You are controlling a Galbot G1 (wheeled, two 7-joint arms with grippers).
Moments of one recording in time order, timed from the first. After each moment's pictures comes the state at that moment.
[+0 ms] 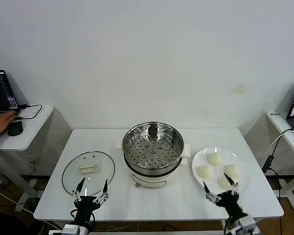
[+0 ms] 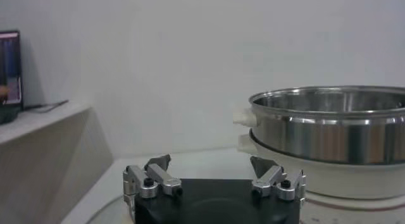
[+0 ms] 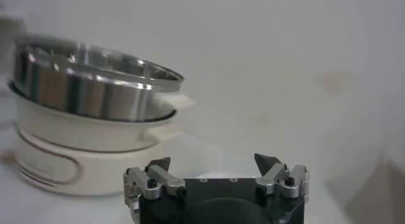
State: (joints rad) left arm 1.69 -1.32 -0.47 -2.09 -0.07 0.00 -0.15; right arm -1.58 1.09 0.65 1.98 -0.07 0.01 -0.11
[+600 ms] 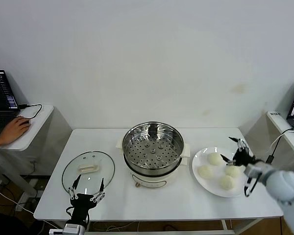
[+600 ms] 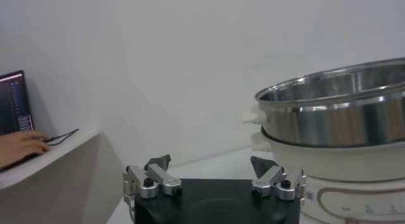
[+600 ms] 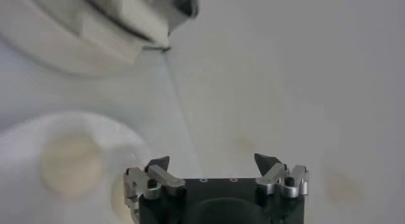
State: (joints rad) left arm 1.68 -1.31 -0.49 -2.08 0.06 -0.01 -0.16; right arm -0.99 0.64 0.37 1.65 -0.31 -0.04 -0.50
